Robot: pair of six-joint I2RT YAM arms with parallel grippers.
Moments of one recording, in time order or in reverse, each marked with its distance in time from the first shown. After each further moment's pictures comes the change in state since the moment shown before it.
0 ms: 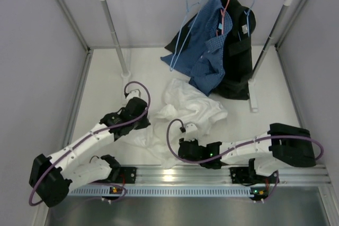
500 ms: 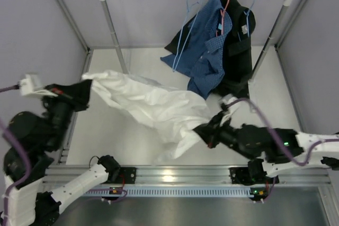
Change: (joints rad) left arm -0.001 -0.382 0.738 -0.165 -0.266 0.265; right arm 0.179 -0.594 0.411 -0.394 0.214 -0.328
